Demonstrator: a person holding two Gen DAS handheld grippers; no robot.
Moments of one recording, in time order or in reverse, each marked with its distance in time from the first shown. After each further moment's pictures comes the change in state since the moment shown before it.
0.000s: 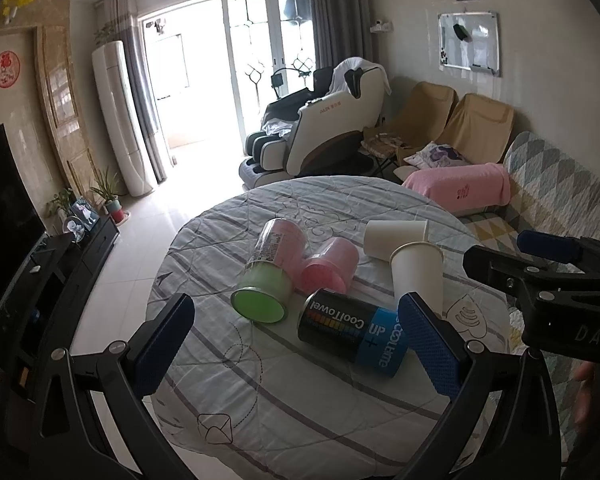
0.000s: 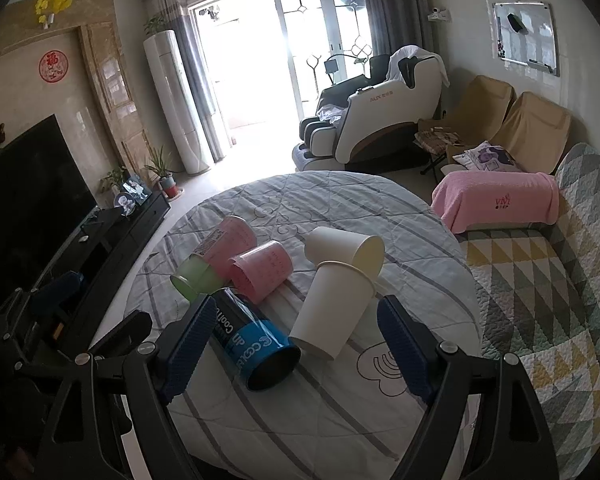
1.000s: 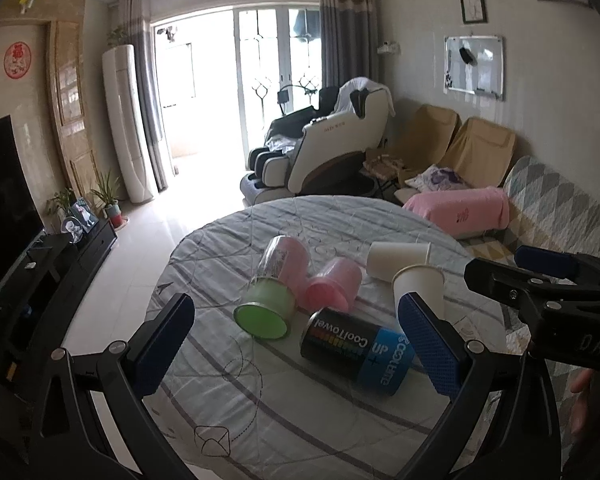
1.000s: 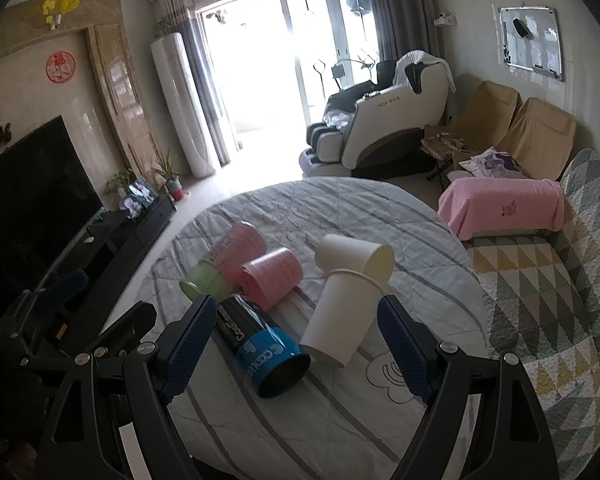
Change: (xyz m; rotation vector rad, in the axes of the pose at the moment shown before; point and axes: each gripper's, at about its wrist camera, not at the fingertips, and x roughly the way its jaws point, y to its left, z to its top) left arm -0.004 0.012 0.001 -0.051 -0.076 -0.010; right arm -0.003 0.006 0.002 -0.011 -0.037 0.029
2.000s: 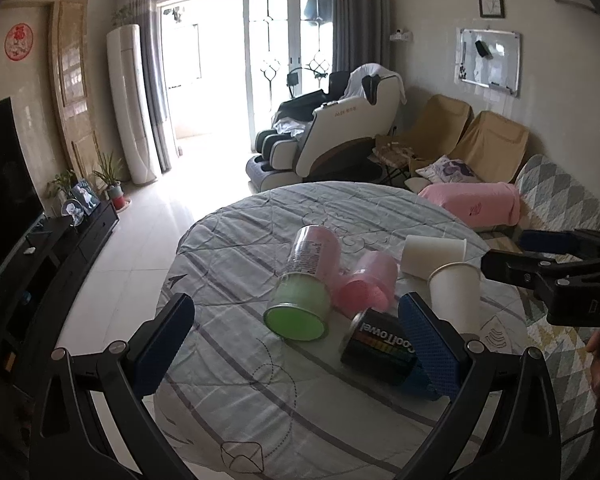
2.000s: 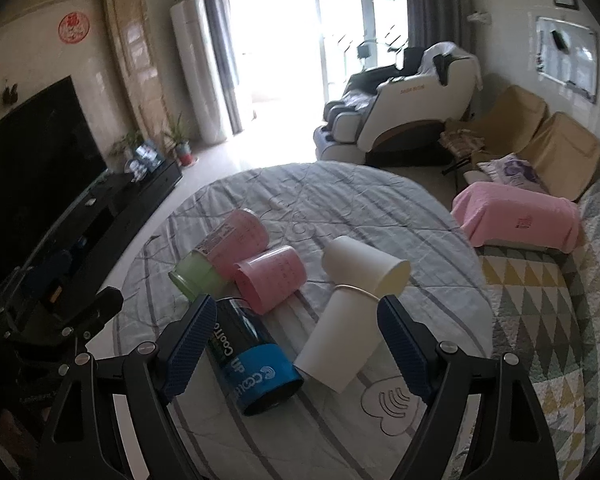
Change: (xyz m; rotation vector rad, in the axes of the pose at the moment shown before) left arm 0.037 0.041 0.006 -0.033 0.070 0.006; right arm 0.051 0.011 0.034 -0.129 0.151 0.036
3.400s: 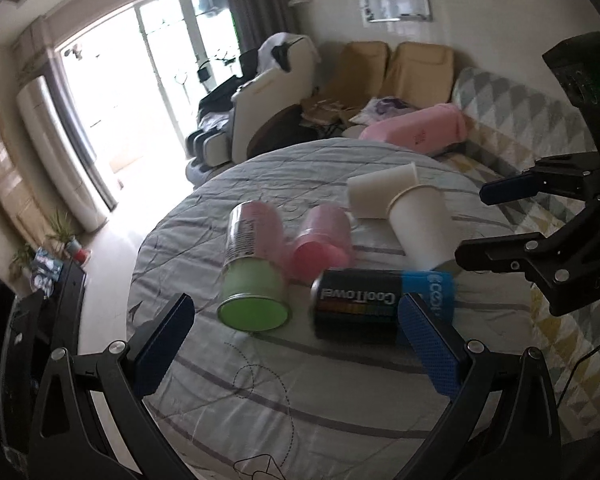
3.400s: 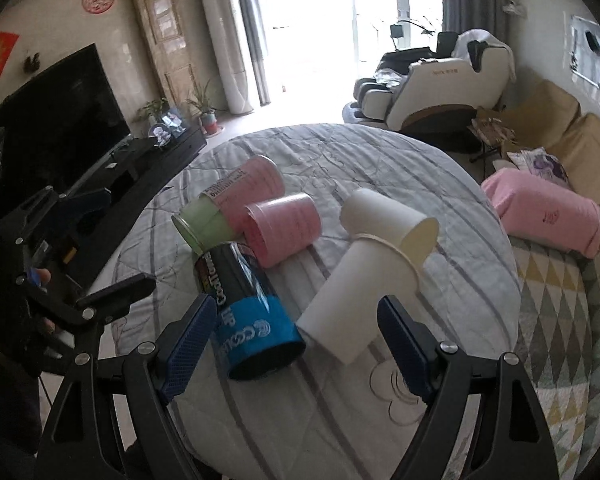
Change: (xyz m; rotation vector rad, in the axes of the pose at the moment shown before) left arm 0.022 -0.039 -0.016 0.367 0.075 -0.155; right arm 0.013 -0.010 -0.043 -0.042 0.071 0.056
